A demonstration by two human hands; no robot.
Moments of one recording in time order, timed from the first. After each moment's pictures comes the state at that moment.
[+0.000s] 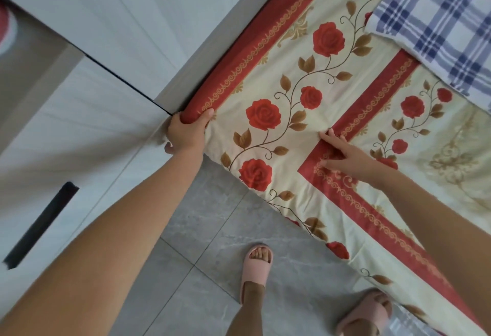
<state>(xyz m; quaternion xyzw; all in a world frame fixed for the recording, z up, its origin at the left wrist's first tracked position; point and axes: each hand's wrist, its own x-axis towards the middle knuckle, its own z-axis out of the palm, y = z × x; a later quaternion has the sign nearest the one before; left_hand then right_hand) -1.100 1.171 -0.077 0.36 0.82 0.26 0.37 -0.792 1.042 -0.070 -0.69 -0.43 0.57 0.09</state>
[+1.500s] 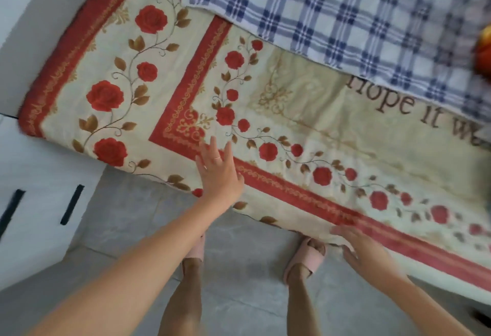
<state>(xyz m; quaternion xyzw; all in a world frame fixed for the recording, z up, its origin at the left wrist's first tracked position) -0.828 0.877 -0.030 0.81 0.50 -0.19 0.25 -0.646 0.594 -0.013 -0.81 -0.46 0.37 -0.04</state>
